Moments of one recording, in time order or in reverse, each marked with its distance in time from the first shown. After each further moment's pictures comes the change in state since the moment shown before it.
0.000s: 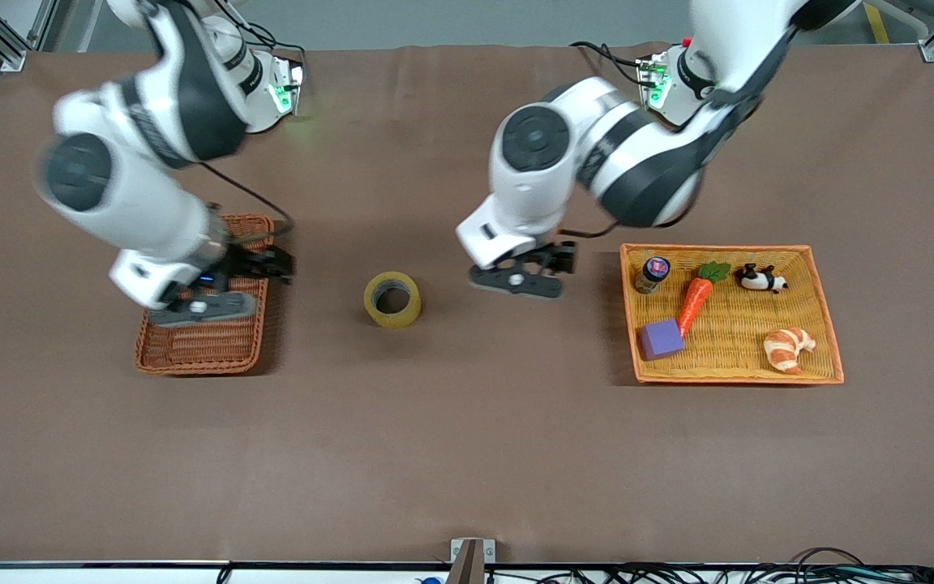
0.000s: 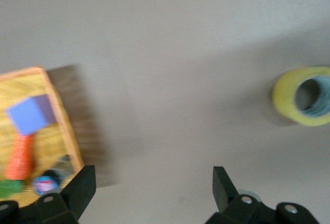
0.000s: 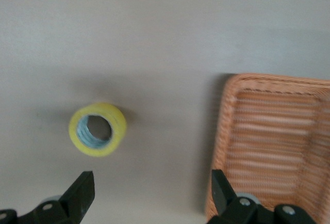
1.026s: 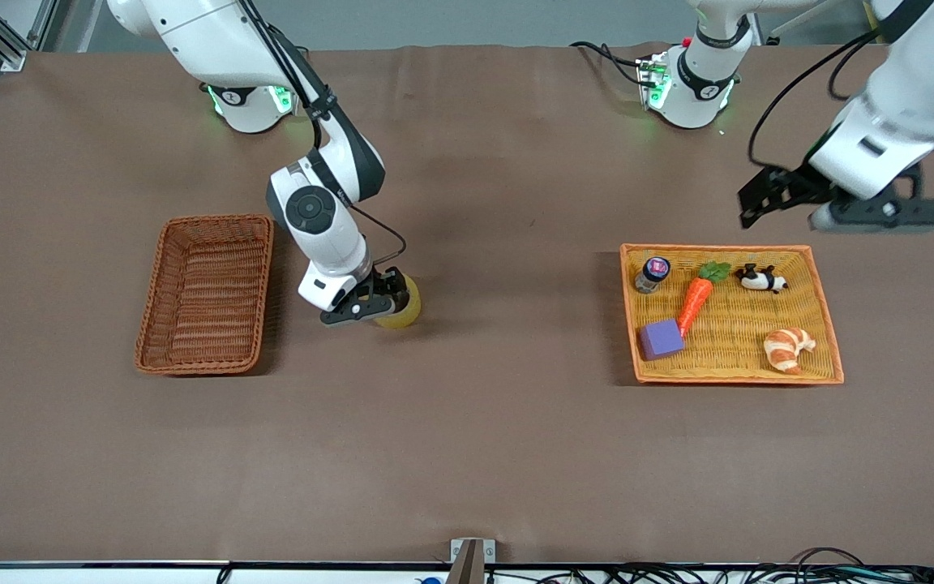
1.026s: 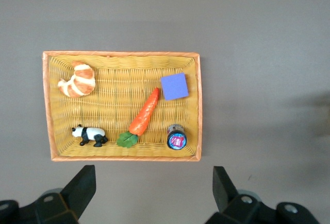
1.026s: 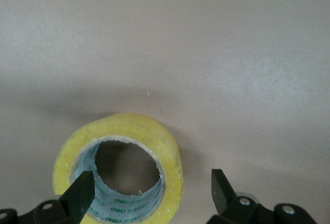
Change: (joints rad) left arm 0.185 -0.645 0.482 -0.412 -0.425 -0.004 0.422; right arm 0.197 0.205 -0.003 -0.316 -0.045 0.630 0.095
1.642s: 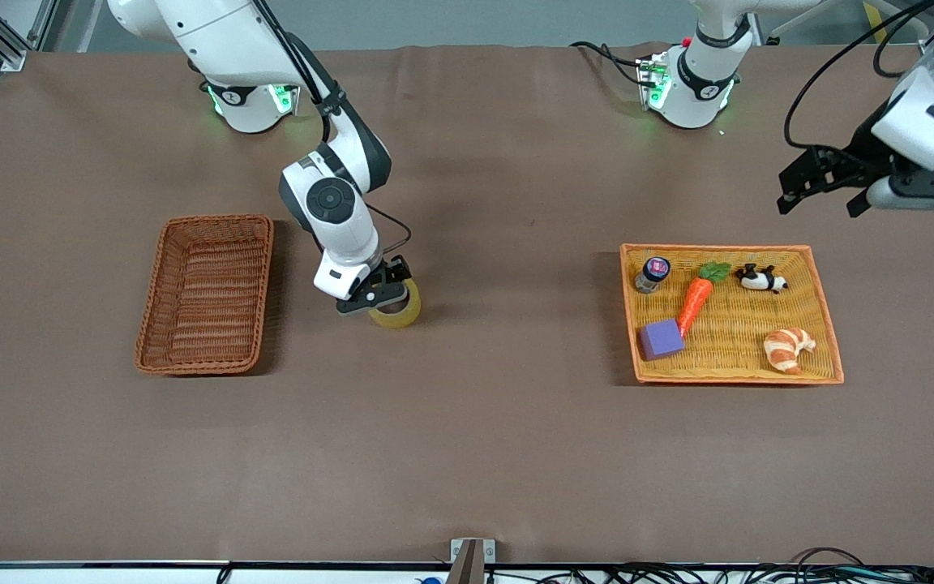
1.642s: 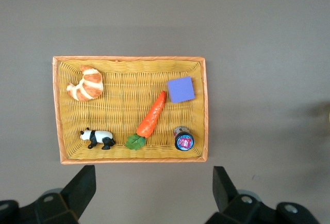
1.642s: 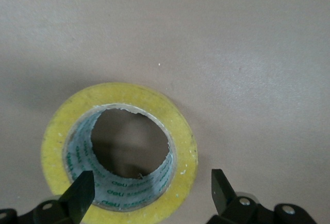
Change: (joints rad) left arm -0.079 0.026 0.120 0.032 -0.006 -0.009 0.048; right arm 0.034 0.016 0.000 -0.043 -0.056 0.026 0.000
